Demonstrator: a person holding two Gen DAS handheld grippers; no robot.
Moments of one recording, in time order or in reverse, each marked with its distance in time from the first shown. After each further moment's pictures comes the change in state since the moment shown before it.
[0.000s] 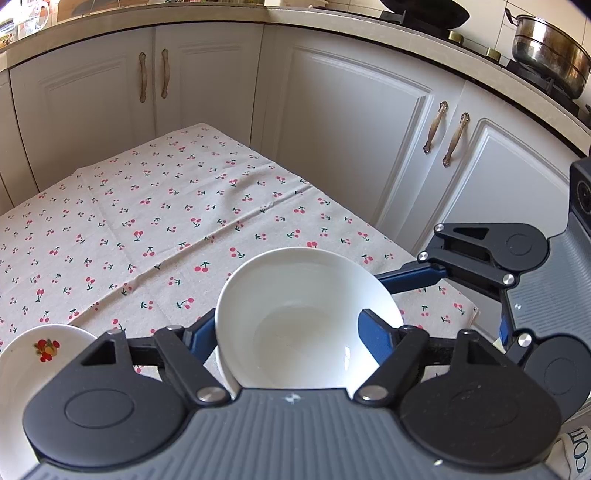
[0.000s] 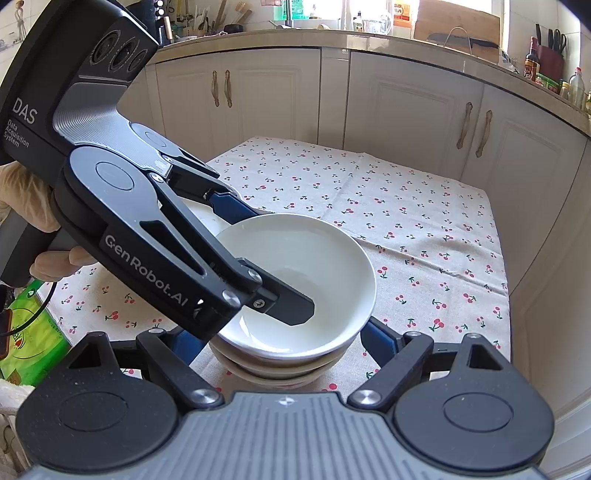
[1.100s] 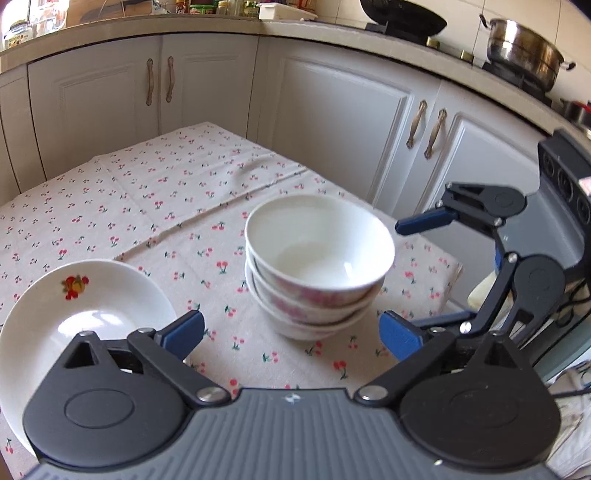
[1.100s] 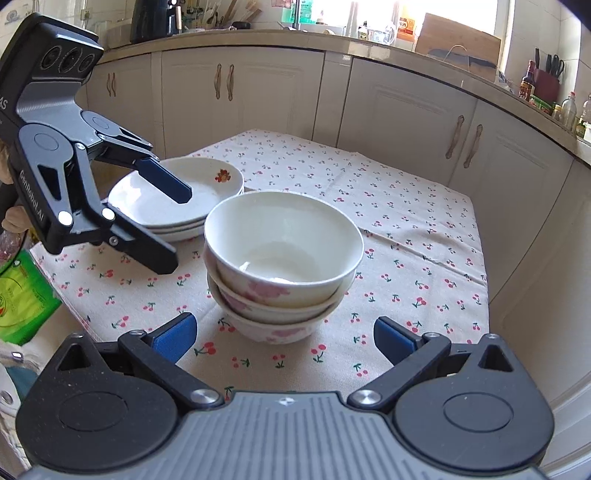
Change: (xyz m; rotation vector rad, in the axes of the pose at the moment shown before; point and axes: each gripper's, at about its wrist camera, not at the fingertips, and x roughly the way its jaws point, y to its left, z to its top) left arm -0.043 0.016 -0.067 0.031 -0.049 -0.024; right arm -0.019 0.016 -0.037 -0.082 -0.010 -0.074
